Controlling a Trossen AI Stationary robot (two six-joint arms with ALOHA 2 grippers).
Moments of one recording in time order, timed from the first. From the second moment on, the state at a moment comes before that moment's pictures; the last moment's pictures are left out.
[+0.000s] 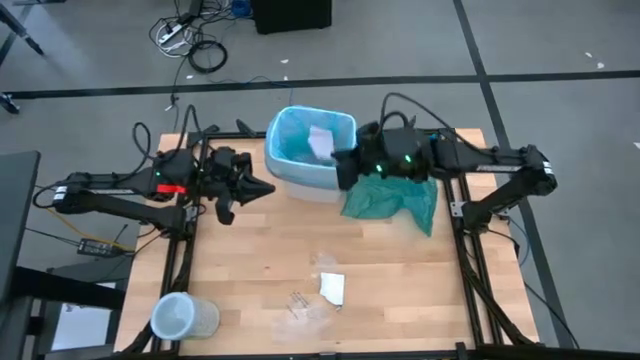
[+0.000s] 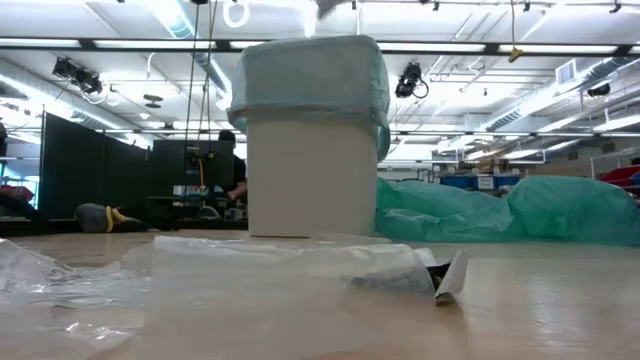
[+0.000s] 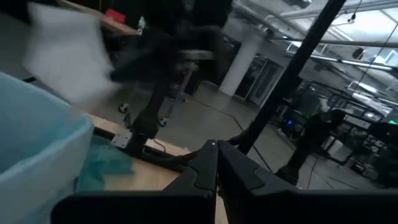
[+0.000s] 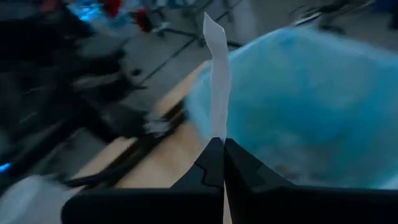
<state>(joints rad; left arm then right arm) 0.01 0.85 0.87 0.06 0.09 -0.48 0.02 1.42 1.54 -0.37 0.47 0.59</state>
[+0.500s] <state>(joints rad) 0.01 0.84 0.87 -0.06 0.08 -0.48 -0.17 1.42 1.54 -0.44 0.17 0.44</state>
